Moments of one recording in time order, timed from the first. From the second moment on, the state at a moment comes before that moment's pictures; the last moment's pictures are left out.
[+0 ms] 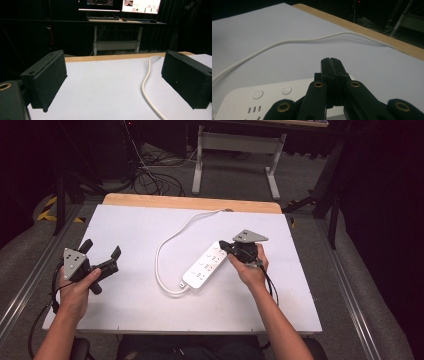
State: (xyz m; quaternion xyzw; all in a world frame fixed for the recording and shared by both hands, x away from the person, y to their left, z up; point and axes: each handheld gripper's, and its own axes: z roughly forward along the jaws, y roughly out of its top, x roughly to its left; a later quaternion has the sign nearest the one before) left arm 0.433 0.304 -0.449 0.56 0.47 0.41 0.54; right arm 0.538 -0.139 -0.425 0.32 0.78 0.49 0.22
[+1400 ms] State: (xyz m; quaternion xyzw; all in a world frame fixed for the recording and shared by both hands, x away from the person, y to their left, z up) left arm 0.436 0.303 -0.449 0.56 0.47 0.41 0.55; right arm 0.493 -0.225 -0.418 0.28 0.66 0.65 0.26
